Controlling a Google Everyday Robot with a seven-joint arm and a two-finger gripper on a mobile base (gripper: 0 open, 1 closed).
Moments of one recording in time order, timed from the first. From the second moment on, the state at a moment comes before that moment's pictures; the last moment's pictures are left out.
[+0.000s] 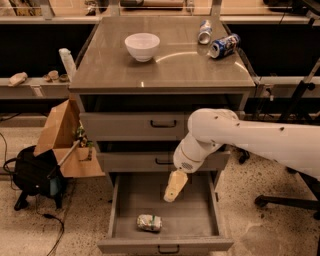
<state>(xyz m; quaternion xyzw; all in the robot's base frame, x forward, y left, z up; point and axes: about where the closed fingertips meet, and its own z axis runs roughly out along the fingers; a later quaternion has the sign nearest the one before) 0.515 -0.051 0.599 -0.59 0.79 0.15 0.12</state>
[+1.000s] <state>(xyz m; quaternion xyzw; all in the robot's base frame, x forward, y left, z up) 0.501 -0.054 0.510 -0.57 0.80 0.15 0.11</state>
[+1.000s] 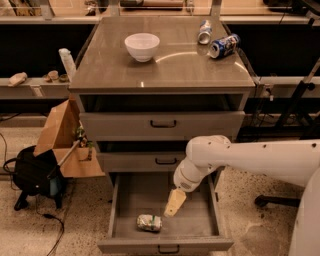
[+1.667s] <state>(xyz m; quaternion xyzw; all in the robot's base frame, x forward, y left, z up) 0.503 -0.054 0.442 -0.55 0.82 0.16 0.08</state>
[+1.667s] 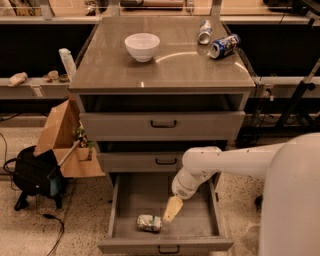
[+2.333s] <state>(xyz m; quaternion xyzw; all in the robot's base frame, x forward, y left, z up) 0.500 -0.053 0.408 -0.54 0.82 0.18 0.06</state>
